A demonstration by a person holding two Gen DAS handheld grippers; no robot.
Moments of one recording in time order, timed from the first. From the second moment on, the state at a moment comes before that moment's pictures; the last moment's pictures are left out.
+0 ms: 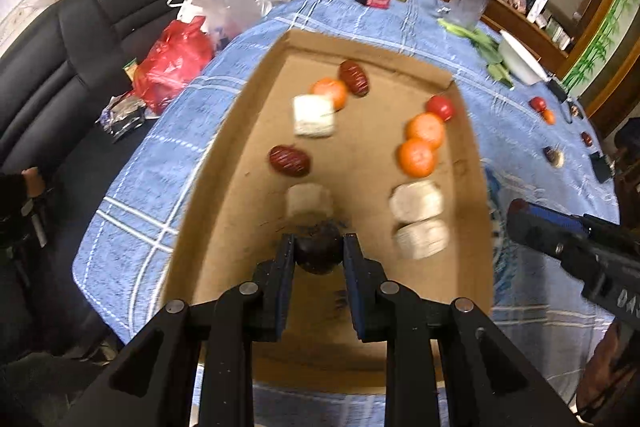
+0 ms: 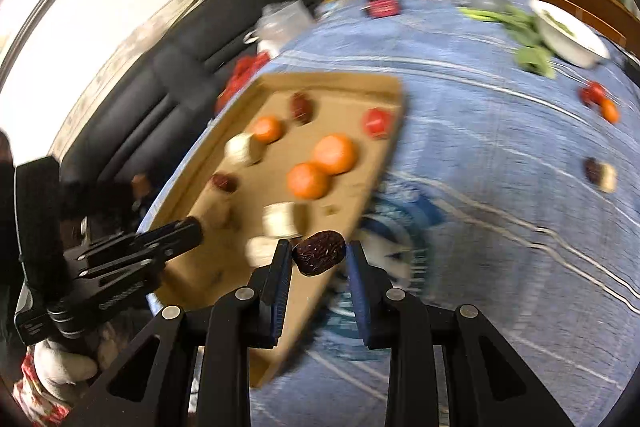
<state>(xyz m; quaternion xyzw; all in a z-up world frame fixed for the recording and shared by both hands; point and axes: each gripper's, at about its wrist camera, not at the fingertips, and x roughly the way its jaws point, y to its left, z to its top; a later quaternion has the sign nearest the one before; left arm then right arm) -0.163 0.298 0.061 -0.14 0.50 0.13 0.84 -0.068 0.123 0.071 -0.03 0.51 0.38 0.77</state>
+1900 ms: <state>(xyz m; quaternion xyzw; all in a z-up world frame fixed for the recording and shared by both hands) -0.120 0.226 0.124 -0.03 0.43 0.15 0.89 -0.064 0.077 0.067 -0.02 0.49 0.27 0.83</state>
